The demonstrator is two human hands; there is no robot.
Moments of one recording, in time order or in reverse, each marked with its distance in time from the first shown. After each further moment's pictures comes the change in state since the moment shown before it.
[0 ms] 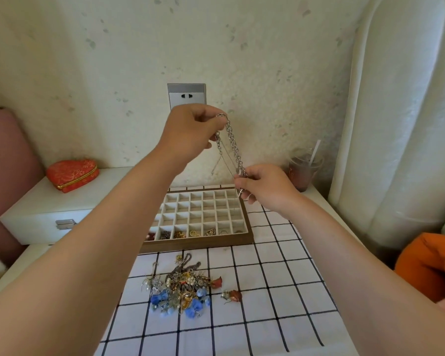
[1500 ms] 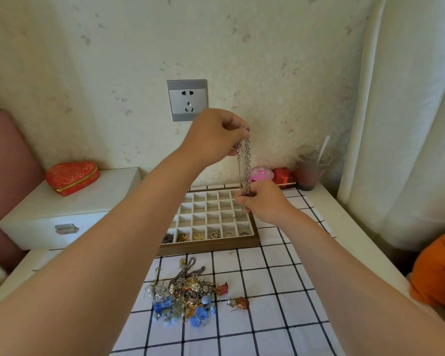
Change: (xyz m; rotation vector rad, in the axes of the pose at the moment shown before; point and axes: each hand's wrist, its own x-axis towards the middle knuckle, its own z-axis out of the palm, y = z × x) left_hand 0.017 -0.015 0.029 0.110 -0.176 0.014; right_hand 0.020 0.045 0.022 -0.234 0.002 0.105
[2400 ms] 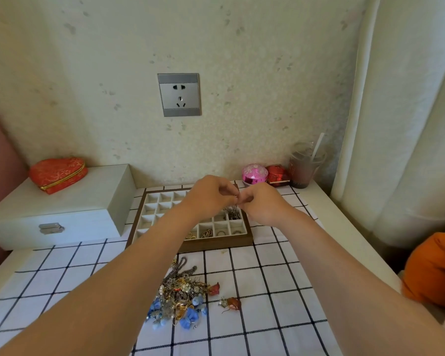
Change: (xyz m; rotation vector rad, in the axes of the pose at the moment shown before) left_hand -0.037 -0.099 0.047 0.234 -0.264 -0.156; right_hand 0.003 0.016 -0.004 -0.207 -0.059 -0.047
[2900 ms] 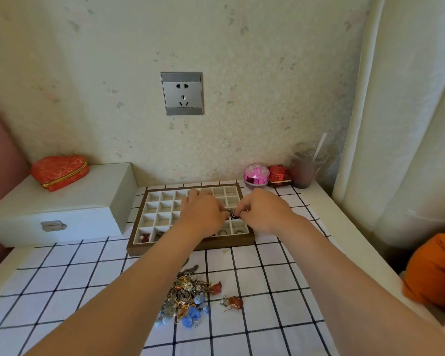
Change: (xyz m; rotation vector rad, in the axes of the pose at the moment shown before) left_hand -0.021 -0.016 0.016 0.577 0.002 -0.169; right_hand -0.014 -0.008 0.002 -0.301 -0.070 -0.013
